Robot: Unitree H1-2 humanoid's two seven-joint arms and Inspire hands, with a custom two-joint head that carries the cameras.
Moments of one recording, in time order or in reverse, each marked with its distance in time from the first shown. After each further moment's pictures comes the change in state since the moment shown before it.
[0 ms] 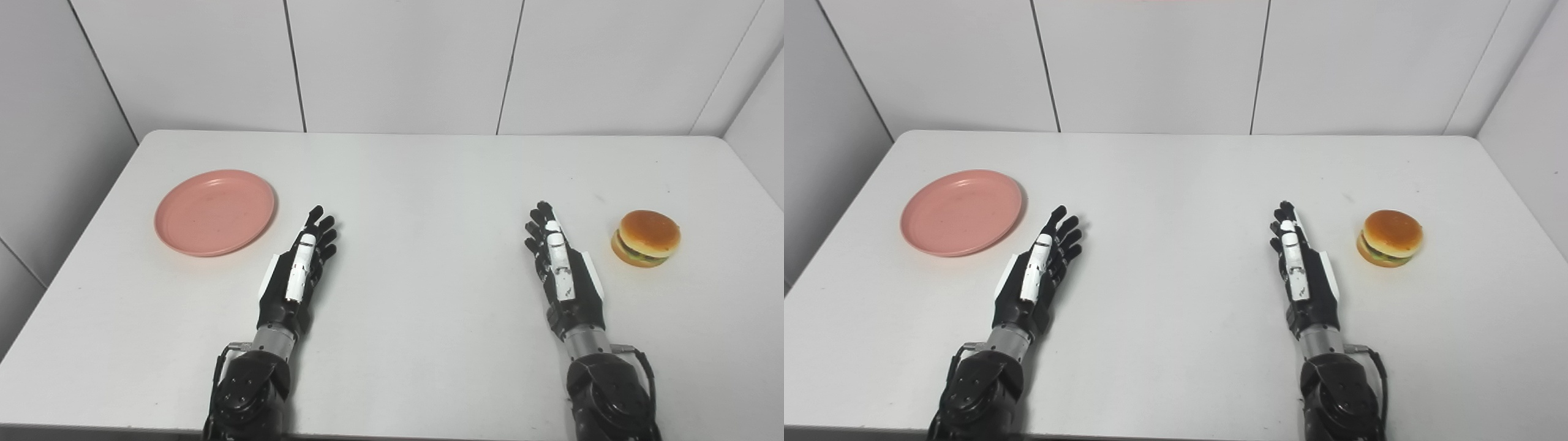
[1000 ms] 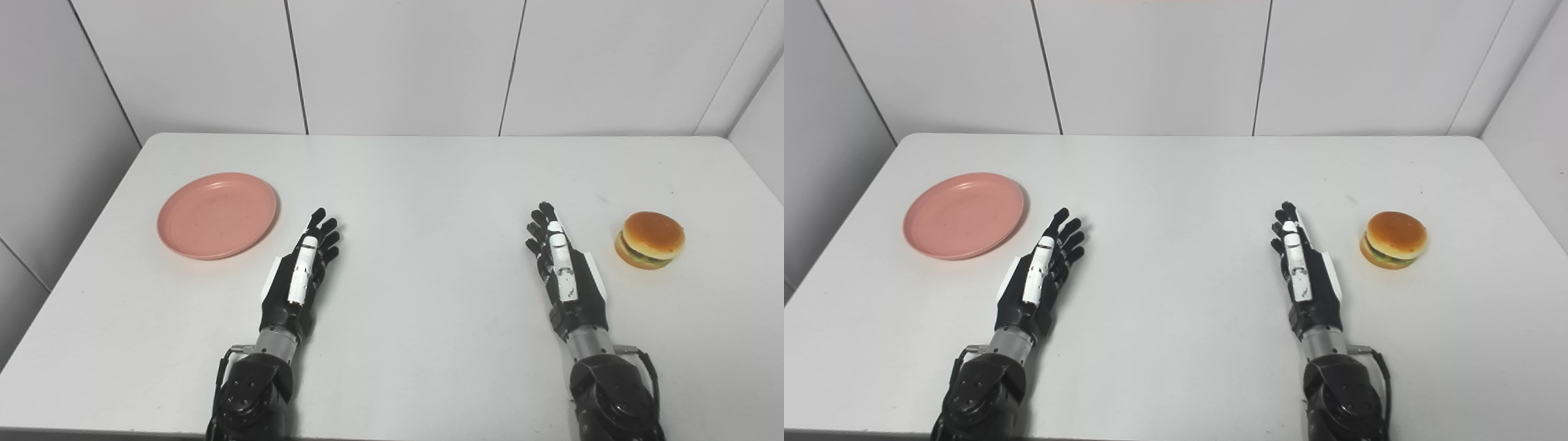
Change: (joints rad) left arm 0.000 -0.002 0.001 -0.002 0.000 0.001 0.000; right arm -0.004 -0.002 0.000 0.001 0.001 0.000 0.000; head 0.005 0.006
